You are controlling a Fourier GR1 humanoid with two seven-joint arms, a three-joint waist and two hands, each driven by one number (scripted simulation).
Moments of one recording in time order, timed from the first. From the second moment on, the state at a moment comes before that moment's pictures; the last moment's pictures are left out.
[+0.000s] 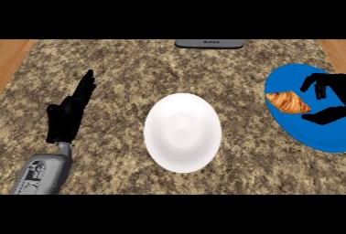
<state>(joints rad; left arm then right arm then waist) -0.24 0.23 -0.04 -1.42 -0.04 0.07 0.09 -0.59 -0.66 0.06 -0.66 0.49 0.04 -0.55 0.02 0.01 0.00</state>
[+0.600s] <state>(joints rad) -0.26 0.22 -0.03 -1.42 -0.05 0.06 0.09 -0.67 -0.54 -0.05 -0.42 0.42 0.12 -0.67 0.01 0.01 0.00</state>
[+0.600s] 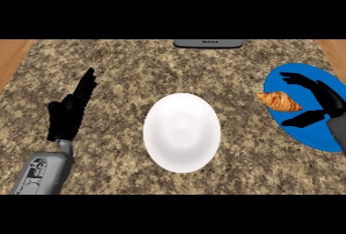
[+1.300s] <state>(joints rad) -0.27 0.22 -0.01 -1.41 -0.06 0.05 0.10 -0.67 -0.80 -0.36 -0.25 0.13 0.37 -0.69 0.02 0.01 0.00</state>
